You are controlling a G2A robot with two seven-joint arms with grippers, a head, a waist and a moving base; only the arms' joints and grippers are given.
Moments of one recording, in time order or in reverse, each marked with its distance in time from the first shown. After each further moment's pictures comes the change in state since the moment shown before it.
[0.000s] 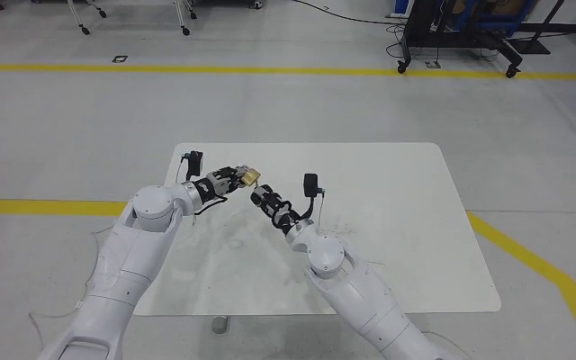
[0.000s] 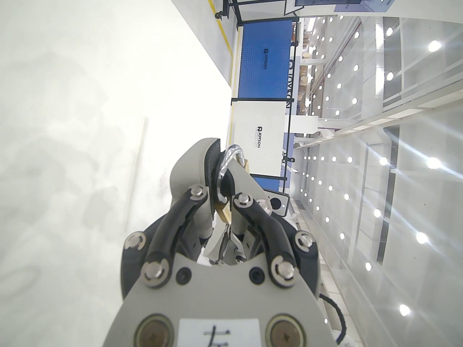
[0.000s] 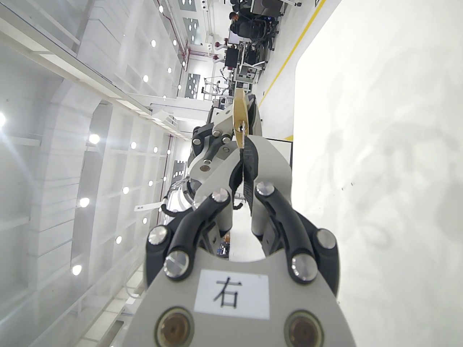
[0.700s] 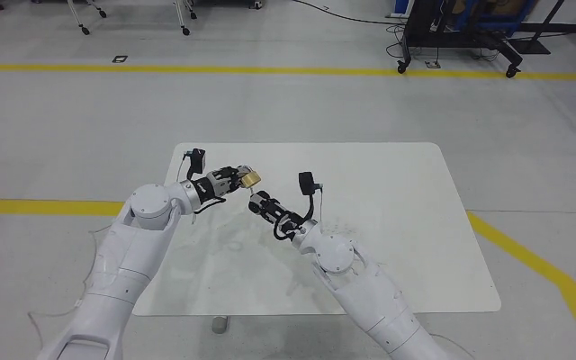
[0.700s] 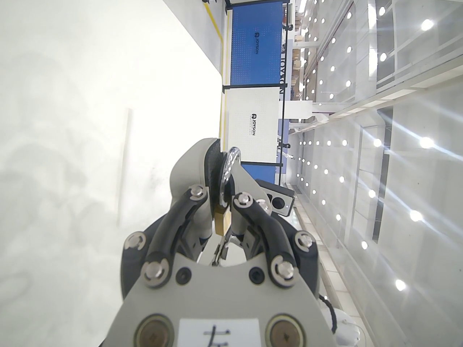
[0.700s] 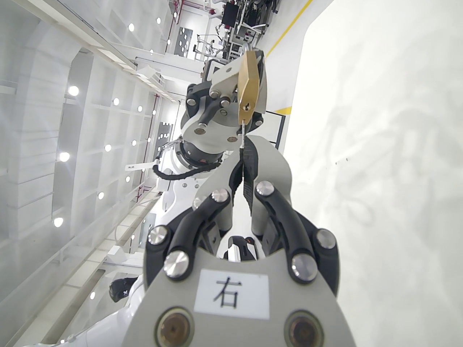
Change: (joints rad) left arm -0.012 -0.001 -0.007 0.018 -0.018 -0.053 -0.078; right arm -0.035 0.035 0.060 -0.082 -0.125 -0.002 0.183
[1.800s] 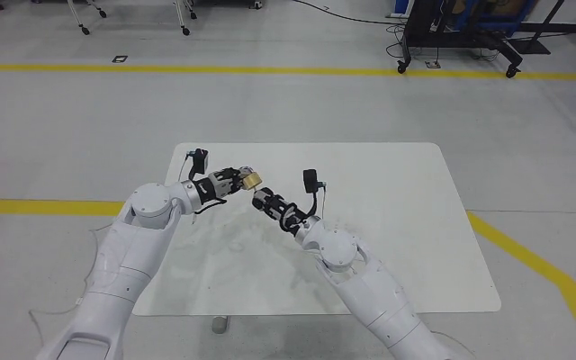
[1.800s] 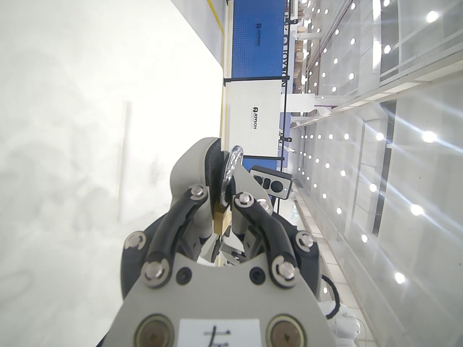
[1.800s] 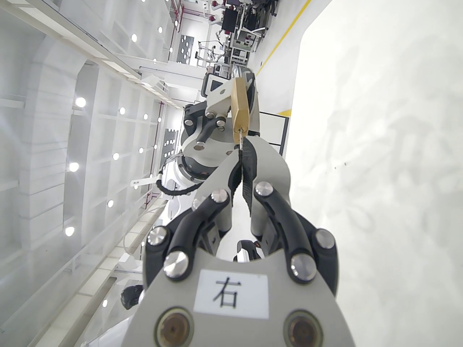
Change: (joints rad) left arm -0.011 -0.004 0.011 0.013 0.008 -0.008 -0.041; right arm 0.024 -0.005 0.022 0.043 0.065 0.003 0.014
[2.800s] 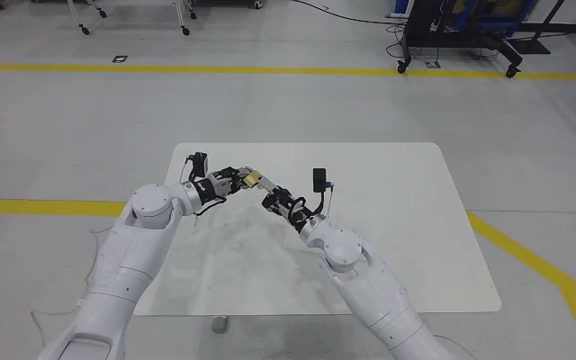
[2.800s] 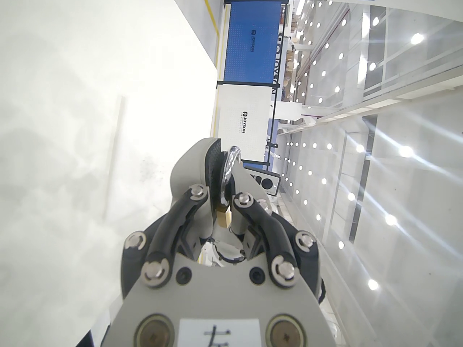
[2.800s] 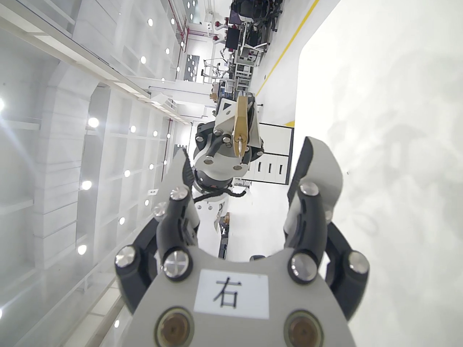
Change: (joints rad) left arm 0.007 -0.008 -0.013 0.015 -0.088 0.069 0.019; right arm -0.033 0.001 0.039 -0.039 0.058 -0.005 -0.036
